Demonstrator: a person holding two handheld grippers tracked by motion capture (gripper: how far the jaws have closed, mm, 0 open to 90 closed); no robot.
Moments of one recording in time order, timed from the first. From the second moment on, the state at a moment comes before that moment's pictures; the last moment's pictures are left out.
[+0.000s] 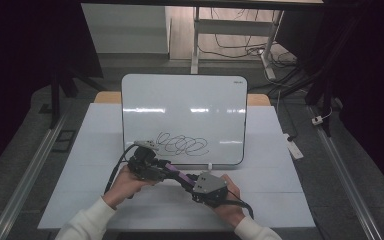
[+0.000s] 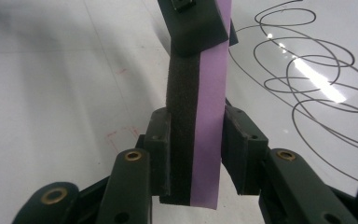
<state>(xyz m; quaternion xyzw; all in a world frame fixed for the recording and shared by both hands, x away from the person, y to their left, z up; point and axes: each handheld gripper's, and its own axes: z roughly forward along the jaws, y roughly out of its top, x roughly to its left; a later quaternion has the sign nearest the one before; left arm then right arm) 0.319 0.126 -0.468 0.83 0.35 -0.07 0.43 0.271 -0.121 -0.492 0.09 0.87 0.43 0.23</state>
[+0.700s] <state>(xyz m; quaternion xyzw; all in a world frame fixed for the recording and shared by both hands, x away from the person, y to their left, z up) 0.305 0.122 -0.458 0.85 0.26 -0.01 0.45 0.304 -0.156 -0.472 0.16 0.85 0.51 0.04</state>
